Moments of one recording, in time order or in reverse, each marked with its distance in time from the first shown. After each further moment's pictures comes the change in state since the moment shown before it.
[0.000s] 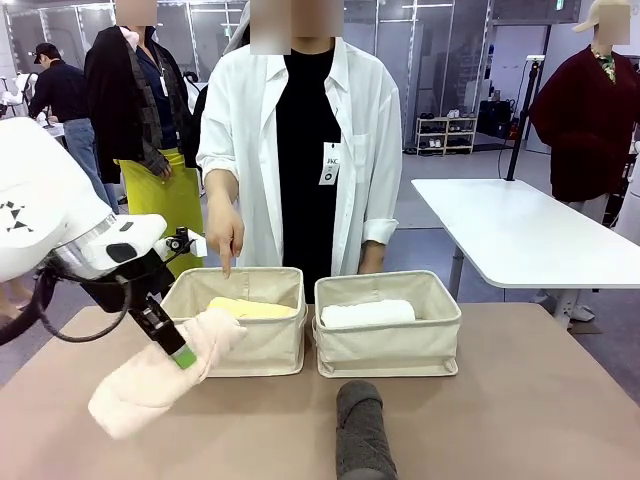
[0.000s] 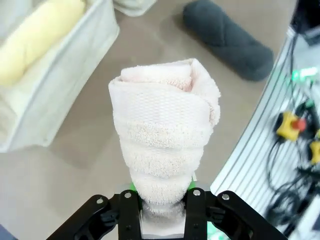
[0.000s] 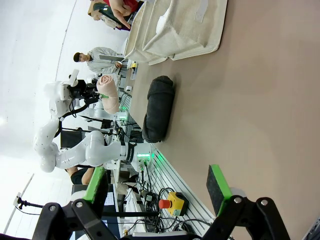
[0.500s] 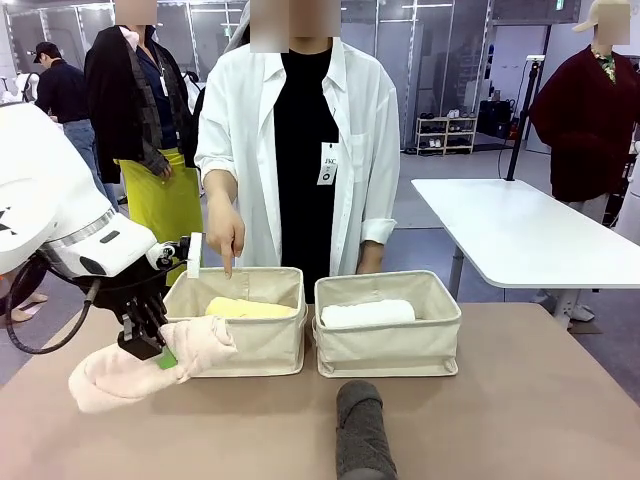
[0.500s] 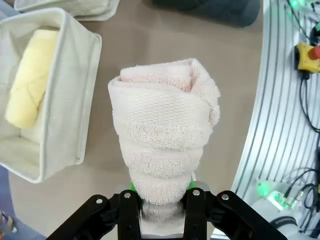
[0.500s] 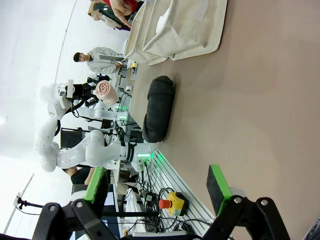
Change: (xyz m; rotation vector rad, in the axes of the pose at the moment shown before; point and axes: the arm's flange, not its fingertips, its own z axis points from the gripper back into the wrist) left arm -0.001 -0.007 0.009 0.063 0.083 -0.390; right arm 0.000 0.000 0.000 0.000 0.000 0.000
